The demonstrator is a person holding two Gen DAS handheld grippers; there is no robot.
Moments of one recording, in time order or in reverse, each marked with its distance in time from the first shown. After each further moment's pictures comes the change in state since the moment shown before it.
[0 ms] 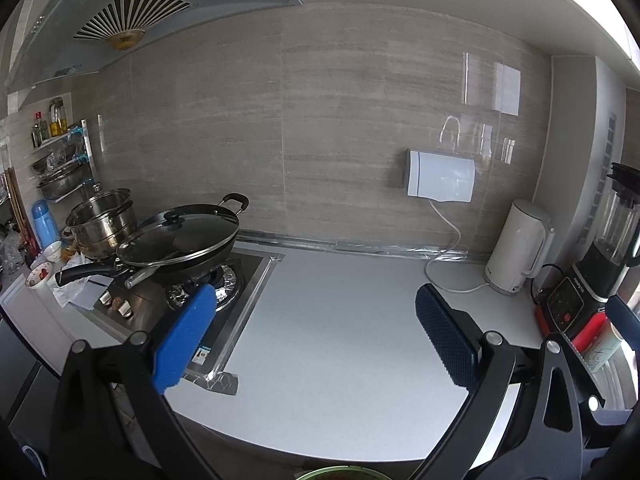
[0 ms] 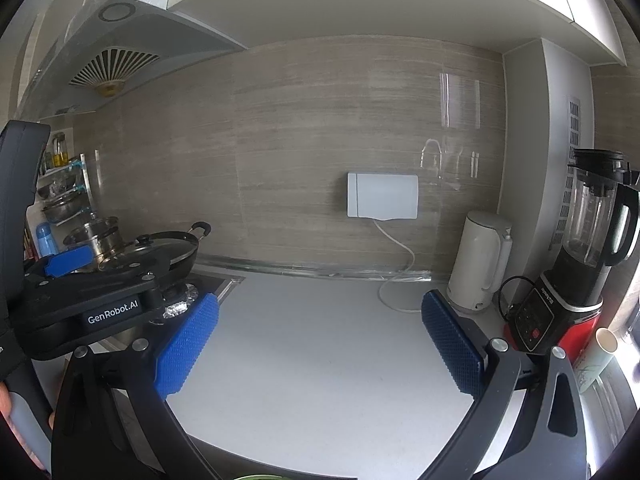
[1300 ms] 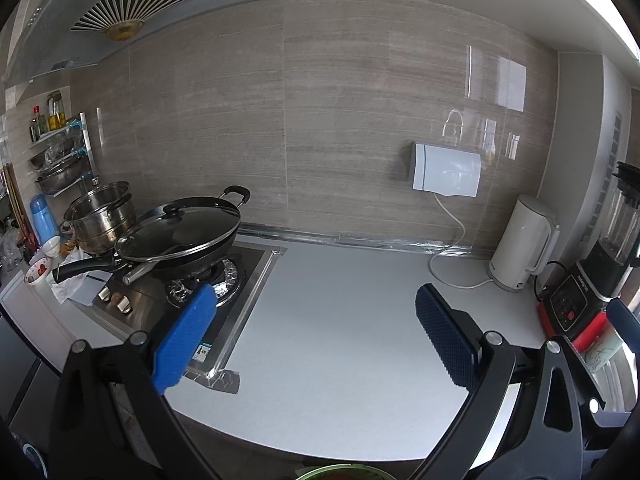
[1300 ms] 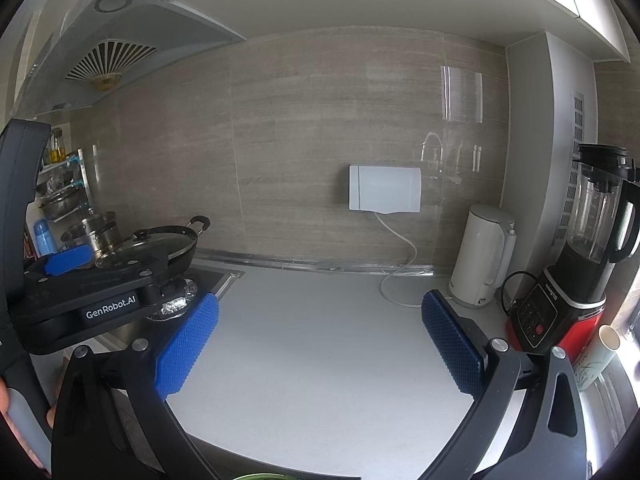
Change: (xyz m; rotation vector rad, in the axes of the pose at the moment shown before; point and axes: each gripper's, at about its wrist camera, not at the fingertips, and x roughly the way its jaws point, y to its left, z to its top) left arm 0.014 0.007 0.001 -0.008 0.029 0.007; right arm 0.013 0.005 0.000 0.005 0.023 -0.006
